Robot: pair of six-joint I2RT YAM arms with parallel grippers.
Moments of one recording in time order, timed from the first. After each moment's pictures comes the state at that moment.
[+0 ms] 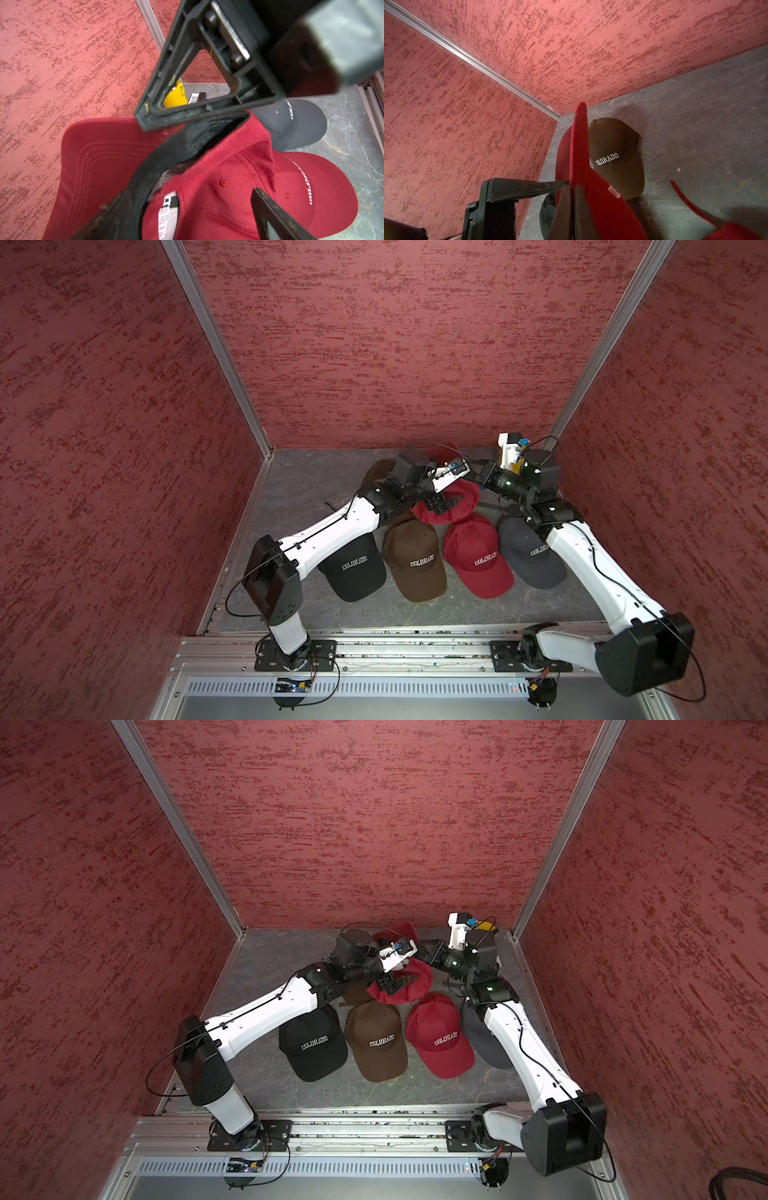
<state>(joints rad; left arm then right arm) -0.79 1.71 1.54 -0.21 0.21 0.43 0.23 1.24 1.14 -0.13 -0.45 0.72</state>
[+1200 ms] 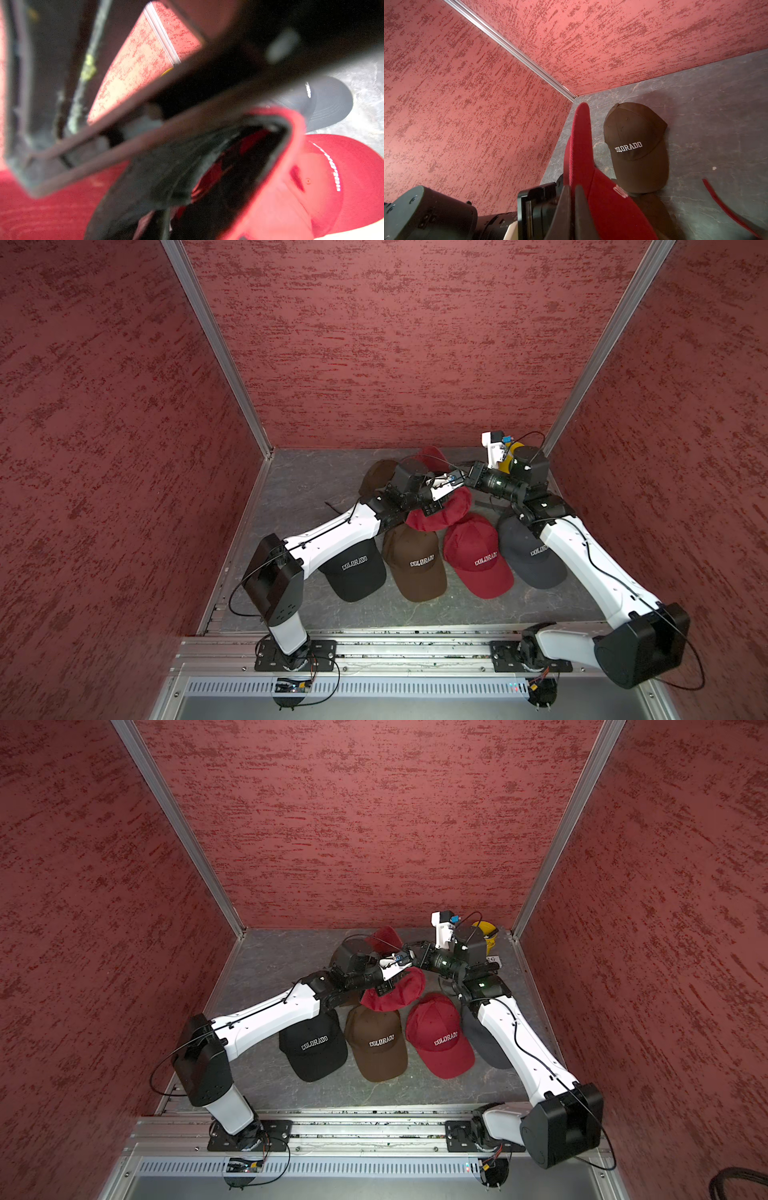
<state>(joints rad) -0.79 1.70 1.42 -0.10 0.16 0.52 0.30 1.29 1.19 -0.15 -0.54 0.69</state>
